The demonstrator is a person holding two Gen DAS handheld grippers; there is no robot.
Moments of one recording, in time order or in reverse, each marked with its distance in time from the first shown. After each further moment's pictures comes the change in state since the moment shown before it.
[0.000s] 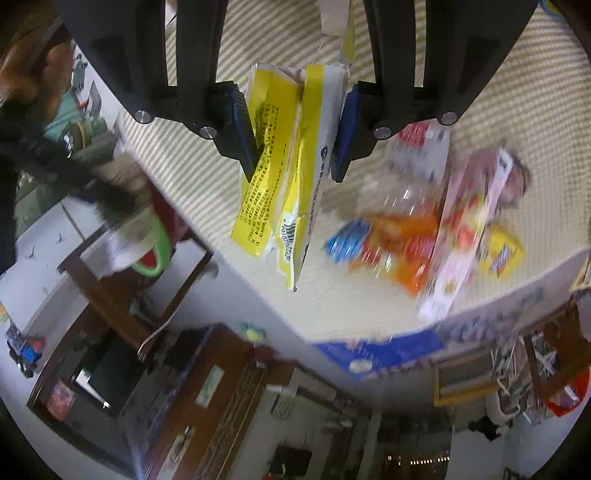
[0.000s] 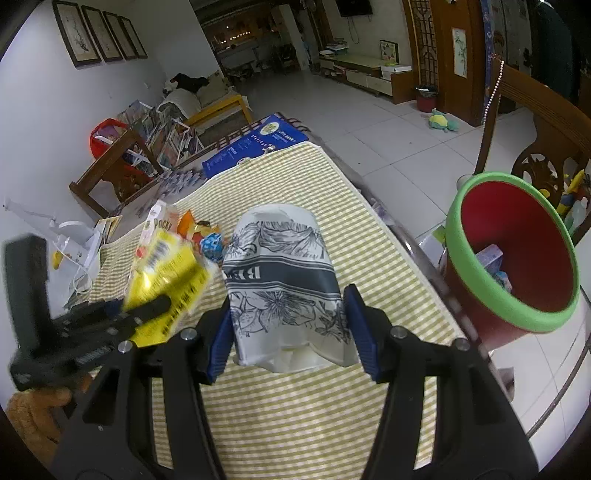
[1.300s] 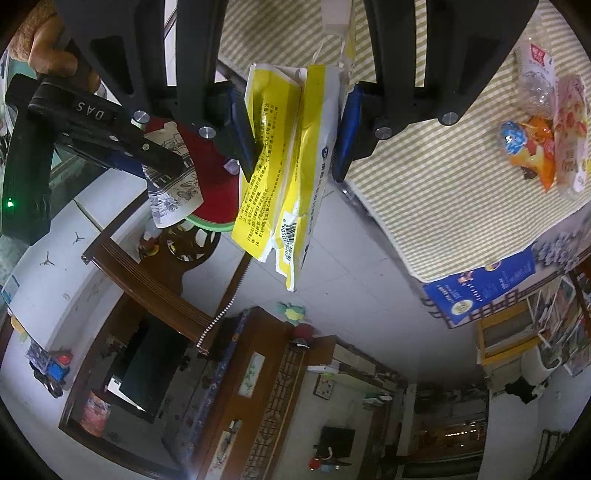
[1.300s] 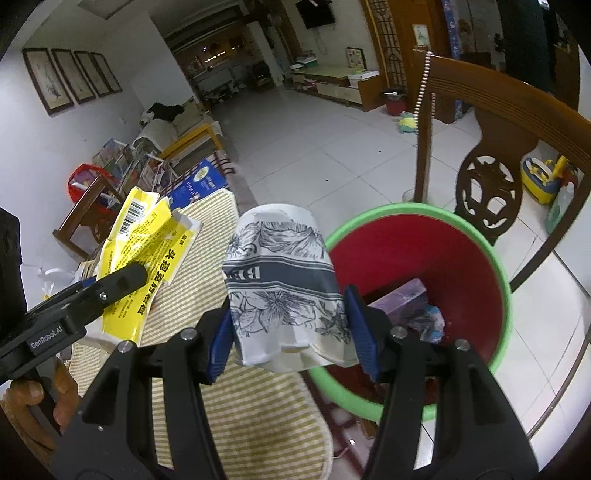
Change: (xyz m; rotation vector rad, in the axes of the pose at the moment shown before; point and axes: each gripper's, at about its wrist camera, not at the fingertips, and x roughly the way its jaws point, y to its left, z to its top) left arm 0.062 -0.184 0.068 0.109 -0.062 -0.058; right arm -0.036 -0.182 0.047 0.109 -0.064 -0.020
